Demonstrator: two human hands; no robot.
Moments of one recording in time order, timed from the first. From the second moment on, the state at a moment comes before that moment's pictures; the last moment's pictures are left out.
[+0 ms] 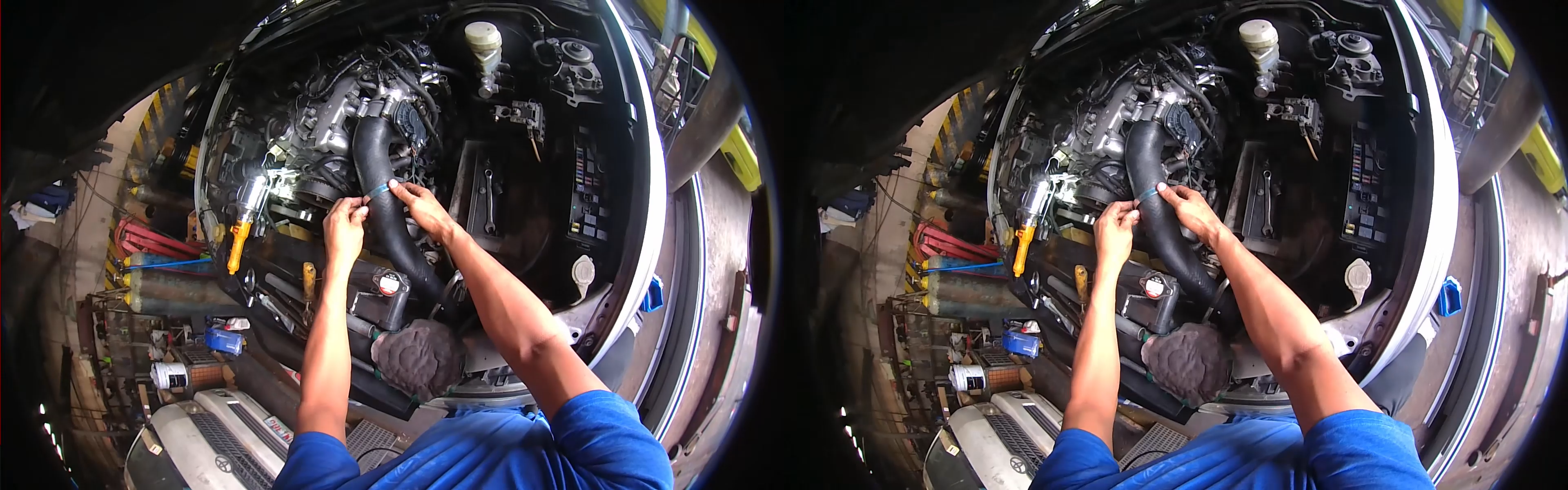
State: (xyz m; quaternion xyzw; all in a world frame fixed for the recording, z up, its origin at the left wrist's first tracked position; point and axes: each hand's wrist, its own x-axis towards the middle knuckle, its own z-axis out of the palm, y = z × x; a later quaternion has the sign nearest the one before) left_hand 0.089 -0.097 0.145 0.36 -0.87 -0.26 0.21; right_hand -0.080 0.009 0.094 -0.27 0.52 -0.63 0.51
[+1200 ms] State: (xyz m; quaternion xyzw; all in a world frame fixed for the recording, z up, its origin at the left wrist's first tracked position) left_hand 0.061 -0.093 0.163 0.45 -0.80 -0.28 0.29; right_hand -0.064 -0.001 0.083 -0.17 0.52 -0.67 0.49
